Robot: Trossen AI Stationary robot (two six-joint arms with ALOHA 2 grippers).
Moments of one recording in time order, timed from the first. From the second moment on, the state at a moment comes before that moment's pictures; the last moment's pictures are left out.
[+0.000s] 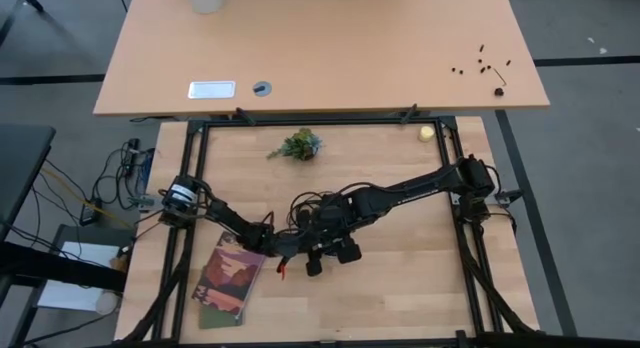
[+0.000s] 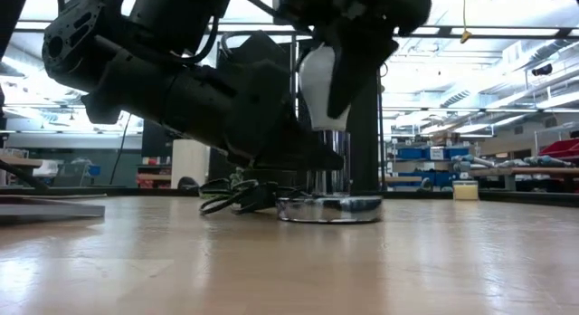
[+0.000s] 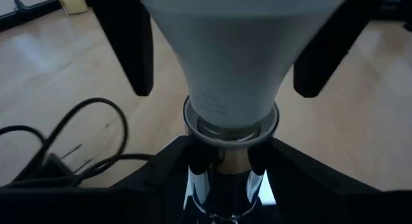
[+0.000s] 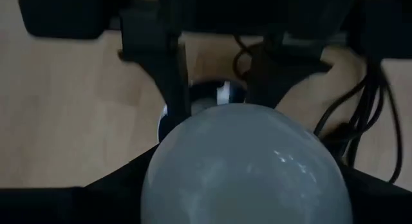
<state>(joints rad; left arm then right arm) -0.33 2.00 0.80 0.87 -0.51 -0.20 0.19 1.96 1.62 -0.91 0.00 -0.06</state>
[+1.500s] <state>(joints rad) -0.32 2.00 0.81 0.83 -0.55 -0.27 0.24 2.00 1.62 -0.88 0.26 0.82</state>
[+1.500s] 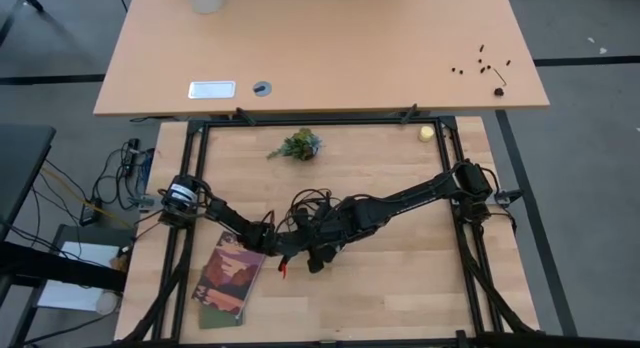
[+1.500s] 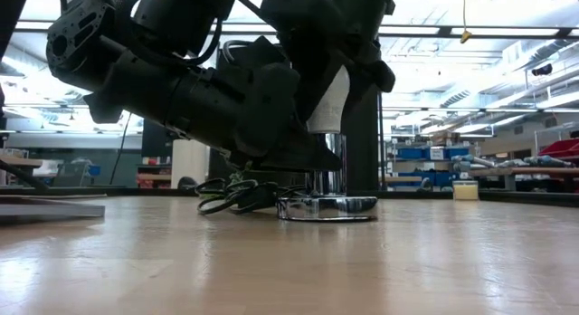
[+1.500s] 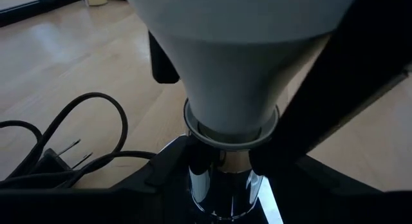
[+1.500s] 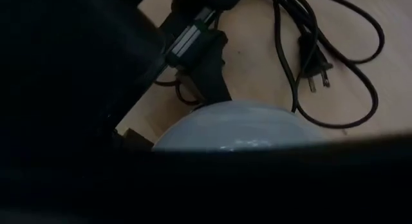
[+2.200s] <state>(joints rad) -0.33 2.00 0.81 0.83 -0.54 -0.27 0.23 1.98 1.73 -1.07 0.13 0.43</state>
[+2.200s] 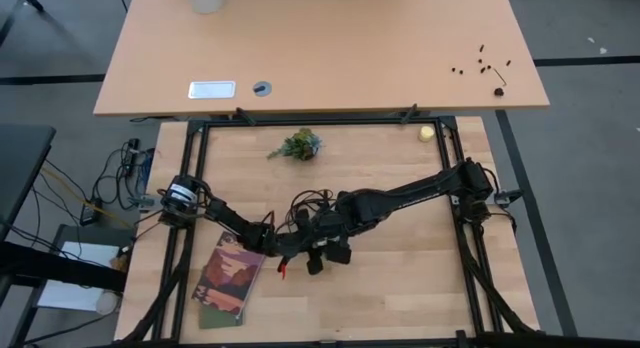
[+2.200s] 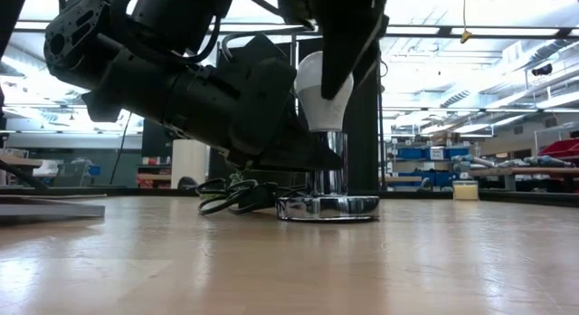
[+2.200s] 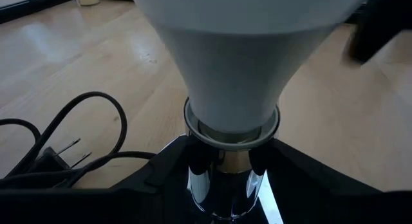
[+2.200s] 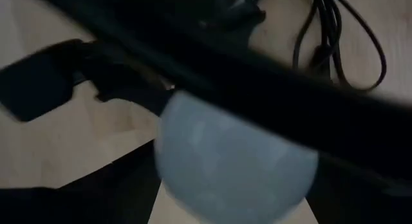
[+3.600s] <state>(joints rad) -0.32 2.00 0.80 0.82 -0.54 -0.27 0.23 2.04 1.75 -0.99 0.16 -0.14</state>
